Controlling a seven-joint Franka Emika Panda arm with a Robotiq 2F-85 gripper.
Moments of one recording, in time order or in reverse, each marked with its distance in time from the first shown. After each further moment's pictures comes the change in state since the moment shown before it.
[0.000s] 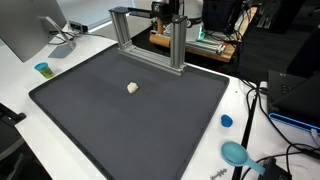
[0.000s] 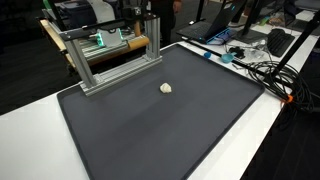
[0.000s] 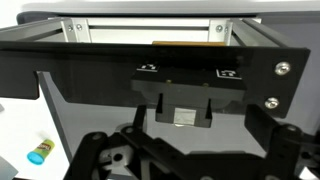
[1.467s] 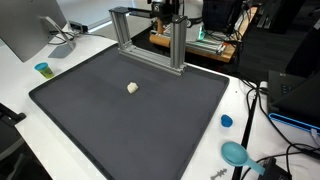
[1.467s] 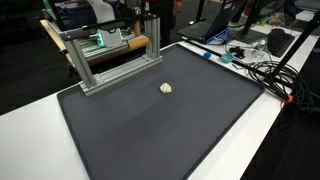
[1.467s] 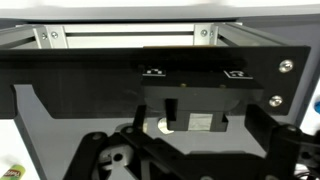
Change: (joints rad) arm 0.003 0.041 -0.139 0.011 0.104 0.008 -0.148
